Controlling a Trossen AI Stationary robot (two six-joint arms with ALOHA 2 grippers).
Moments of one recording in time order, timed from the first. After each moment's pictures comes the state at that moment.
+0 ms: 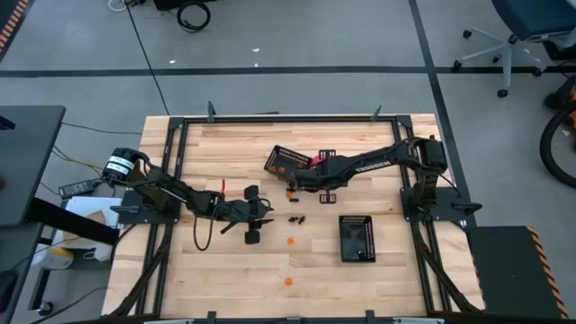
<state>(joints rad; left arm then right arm) -0.24 1.61 0.53 0.48 -0.28 -0.11 -0.05 1.88 1.27 -0.93 0.49 -0.03</state>
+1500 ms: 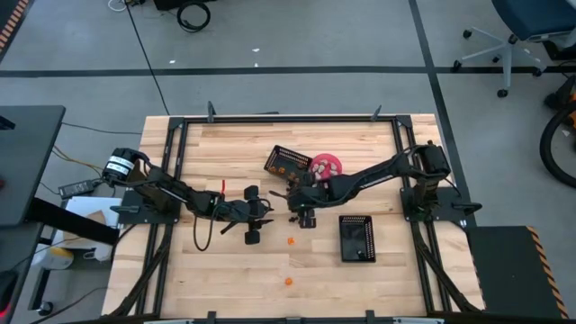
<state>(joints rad) -0.24 1.61 0.53 0.48 -0.28 -0.12 0.09 1.88 1.16 -0.32 0.26 -0.02</state>
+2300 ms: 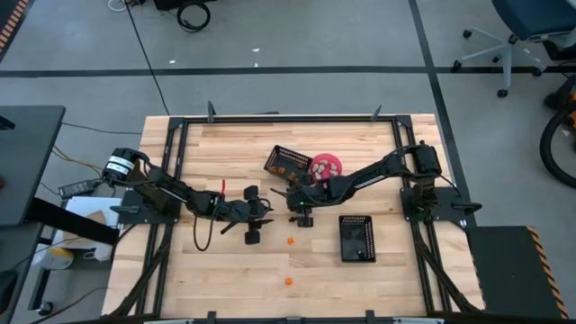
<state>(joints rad) -0.24 1.61 0.53 0.47 -0.28 -0.13 0.04 1.95 1.09 -0.15 0.23 -0.04</state>
